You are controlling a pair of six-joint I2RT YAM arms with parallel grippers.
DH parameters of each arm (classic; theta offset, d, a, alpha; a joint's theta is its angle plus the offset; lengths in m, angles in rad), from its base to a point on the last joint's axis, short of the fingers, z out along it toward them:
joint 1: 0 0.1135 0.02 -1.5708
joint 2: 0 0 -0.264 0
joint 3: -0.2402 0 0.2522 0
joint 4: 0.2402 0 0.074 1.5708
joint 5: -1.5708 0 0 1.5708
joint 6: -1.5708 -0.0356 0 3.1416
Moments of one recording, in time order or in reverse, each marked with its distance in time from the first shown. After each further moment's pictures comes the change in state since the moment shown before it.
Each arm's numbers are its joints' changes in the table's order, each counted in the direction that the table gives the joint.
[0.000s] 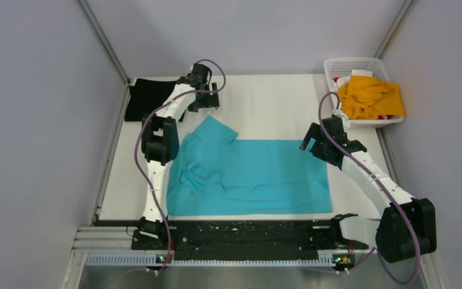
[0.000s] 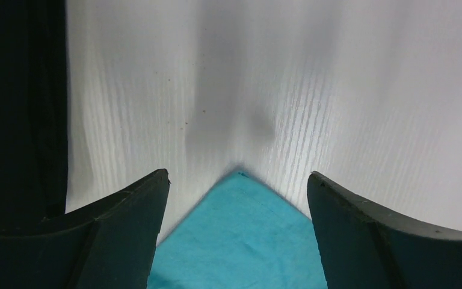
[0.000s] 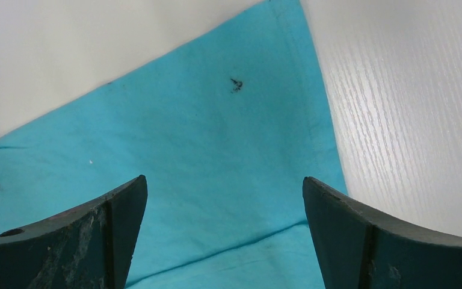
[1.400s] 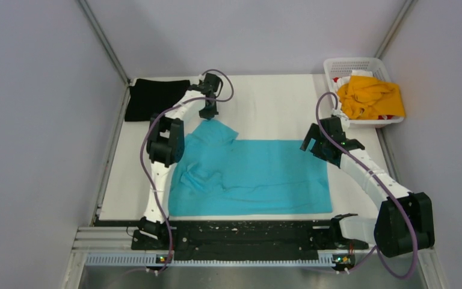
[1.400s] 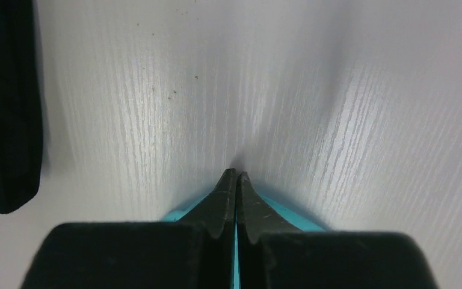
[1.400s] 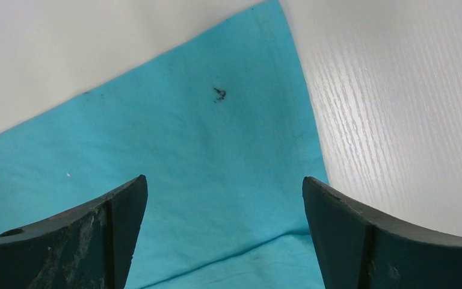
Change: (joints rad) left arm -0.077 0.026 0.100 -0.027 0.180 0.001; right arm -0.008 0.045 0.001 -0.021 -0.037 0.032
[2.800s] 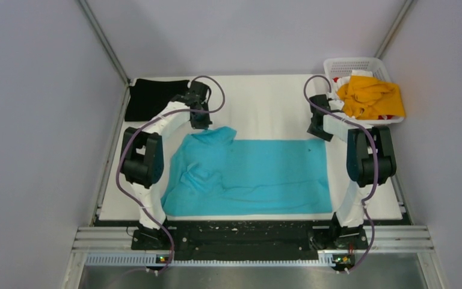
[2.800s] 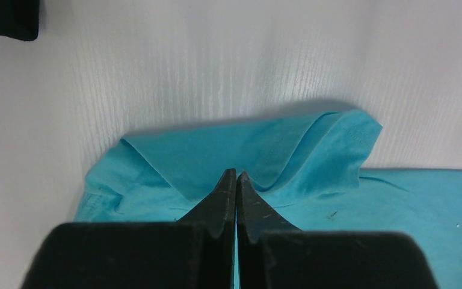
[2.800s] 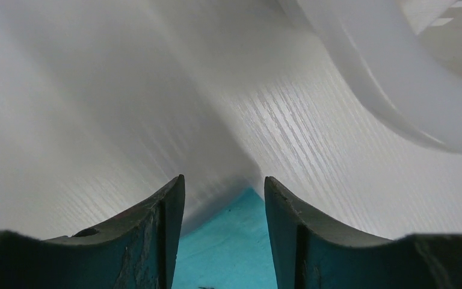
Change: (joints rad) left arm 0.001 -0.438 0.491 -0.109 -0.166 0.050; right arm -0.085 0.643 -0.409 -0.079 -0.235 0.021
